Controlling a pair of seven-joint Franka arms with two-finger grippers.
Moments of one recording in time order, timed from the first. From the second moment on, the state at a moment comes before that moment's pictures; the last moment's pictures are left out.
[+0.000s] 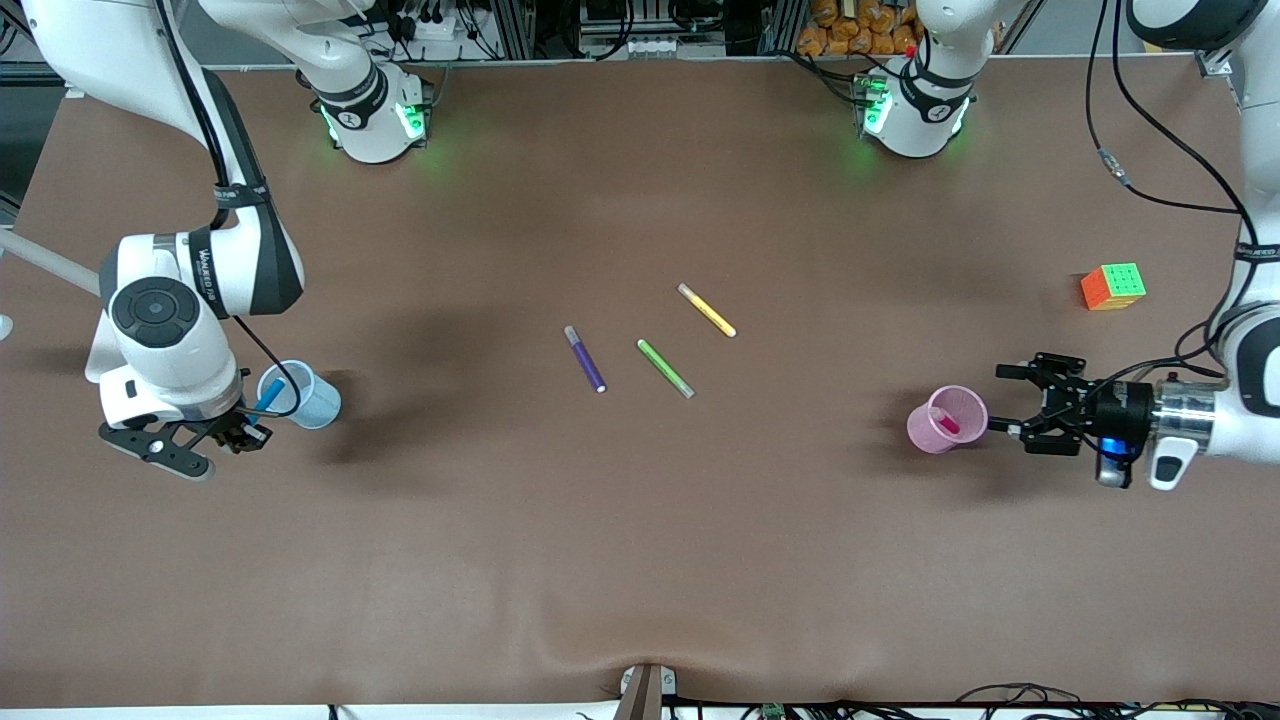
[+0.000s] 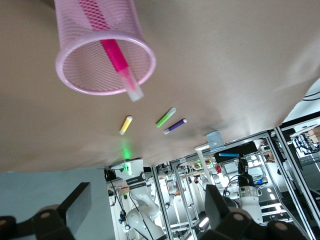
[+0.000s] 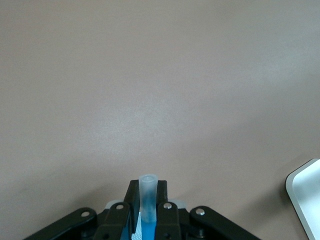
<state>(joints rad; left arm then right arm) 0.54 0.73 -0.38 -1.41 -0.66 1.51 -0.61 0.18 0.36 -0.18 -1.92 -0.44 2.38 0.70</state>
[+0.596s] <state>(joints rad) 0.50 0.48 -0.42 -1.39 -0.47 1.51 -0.62 0.17 0.38 -0.18 -1.96 -0.51 2.48 0.76</state>
